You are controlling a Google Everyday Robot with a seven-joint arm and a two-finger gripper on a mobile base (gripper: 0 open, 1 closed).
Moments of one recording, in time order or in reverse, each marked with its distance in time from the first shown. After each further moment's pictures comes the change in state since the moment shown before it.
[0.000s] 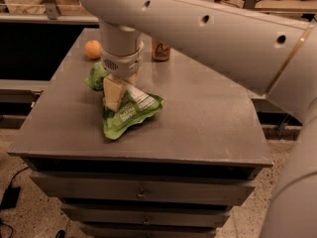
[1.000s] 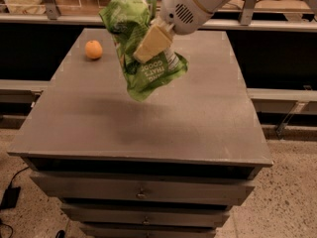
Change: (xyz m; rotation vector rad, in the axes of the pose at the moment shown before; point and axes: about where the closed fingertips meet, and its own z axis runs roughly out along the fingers) arm 0.036 -0.037 -0.141 -0.093 -0.587 -0.158
